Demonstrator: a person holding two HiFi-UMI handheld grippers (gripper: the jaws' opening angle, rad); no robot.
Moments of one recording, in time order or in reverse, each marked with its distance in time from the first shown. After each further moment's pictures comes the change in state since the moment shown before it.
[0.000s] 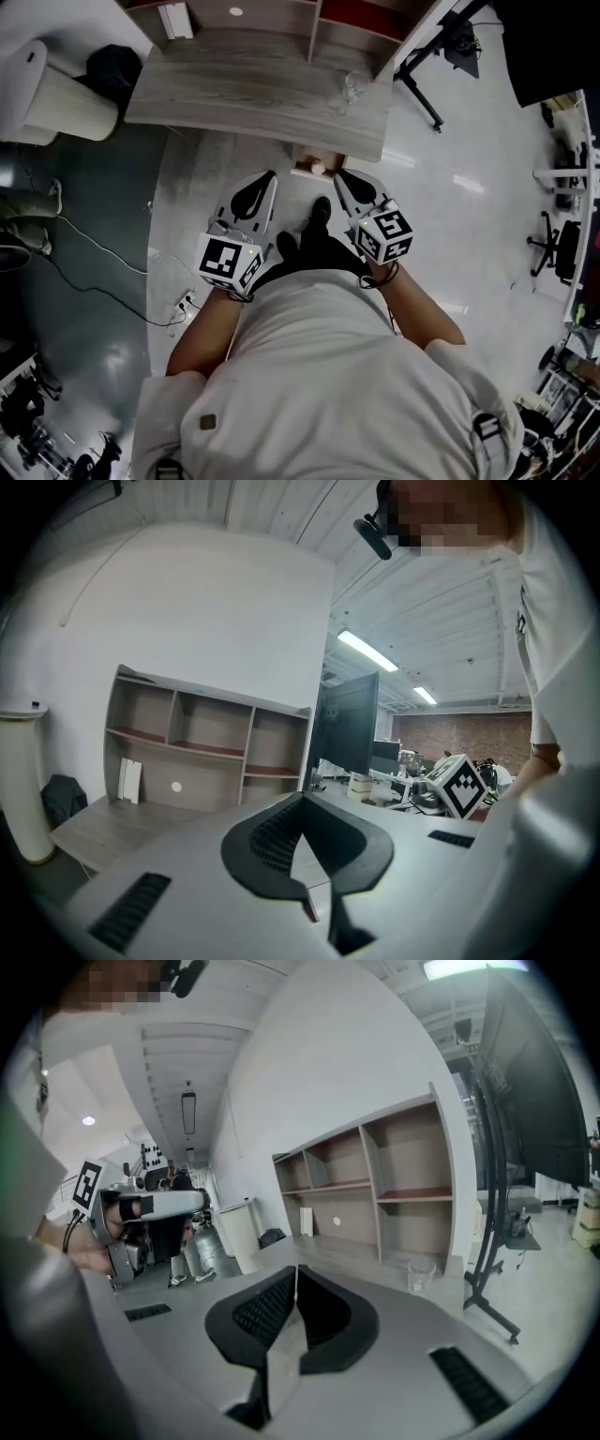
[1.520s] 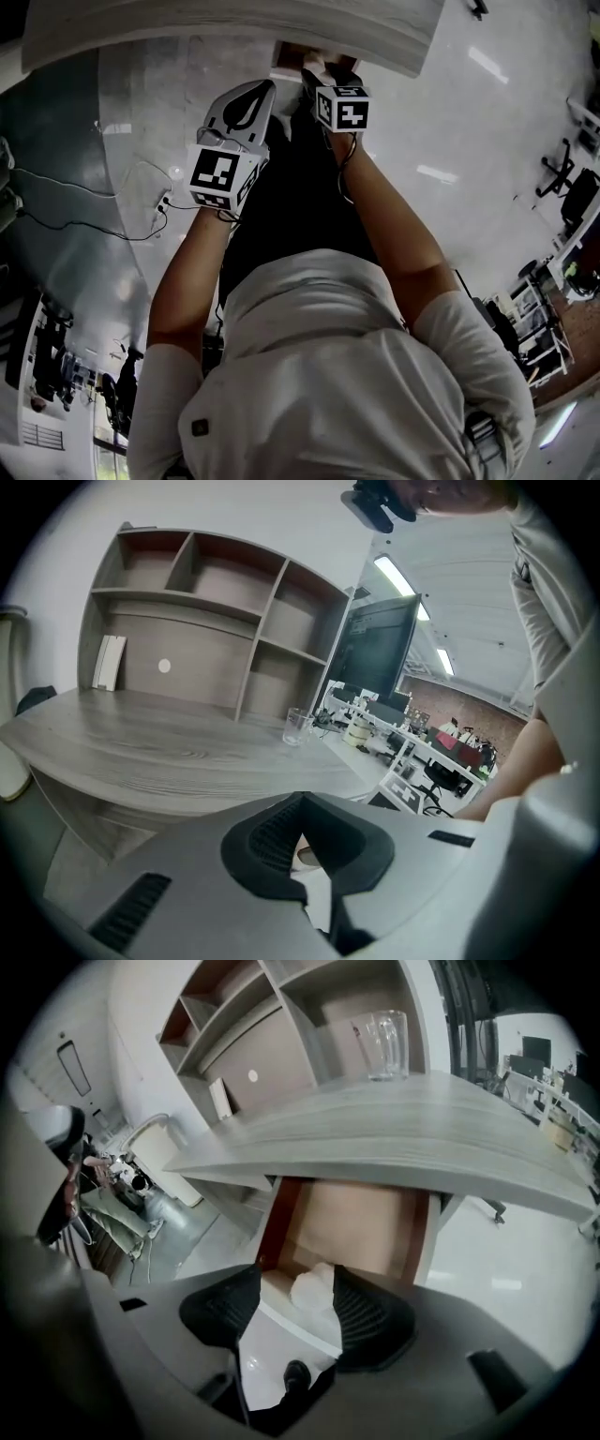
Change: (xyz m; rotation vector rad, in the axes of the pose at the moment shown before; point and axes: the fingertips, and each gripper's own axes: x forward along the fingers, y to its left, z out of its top) left arm 0.161 0.083 -0.305 -0.128 0.391 -0.045; right arm 0.215 -0.161 -0.357 0.324 0.561 -0.213
